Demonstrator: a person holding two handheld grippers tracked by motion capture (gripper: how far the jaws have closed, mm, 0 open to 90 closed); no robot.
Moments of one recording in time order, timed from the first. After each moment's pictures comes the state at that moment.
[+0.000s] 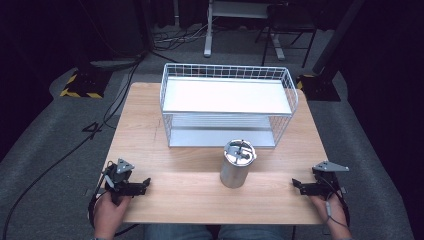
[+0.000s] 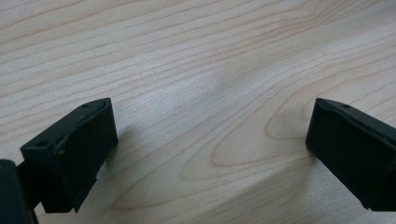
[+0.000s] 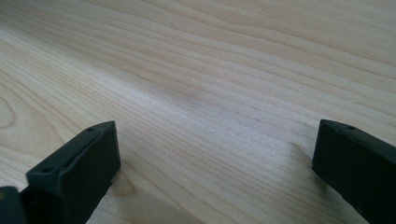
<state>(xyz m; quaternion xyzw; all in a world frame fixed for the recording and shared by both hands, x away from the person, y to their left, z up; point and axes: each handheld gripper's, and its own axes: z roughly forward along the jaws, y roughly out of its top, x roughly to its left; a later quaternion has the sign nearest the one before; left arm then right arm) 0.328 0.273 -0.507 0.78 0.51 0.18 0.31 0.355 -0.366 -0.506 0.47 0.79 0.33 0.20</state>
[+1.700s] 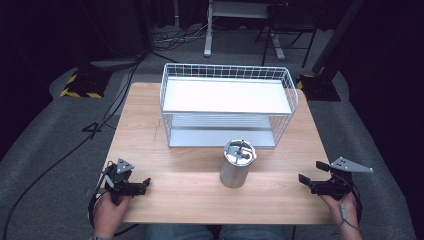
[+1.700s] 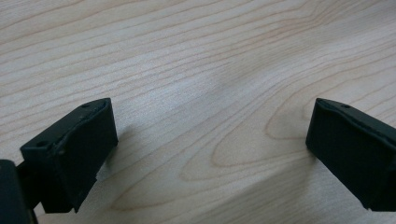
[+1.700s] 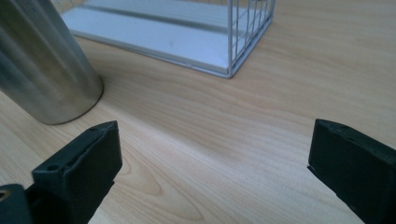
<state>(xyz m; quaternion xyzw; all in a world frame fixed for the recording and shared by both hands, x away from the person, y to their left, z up) 0.328 0.273 -0.507 0.78 0.51 0.18 0.31 0.332 -0.371 -0.451 0.44 0.76 0.45 0.19</state>
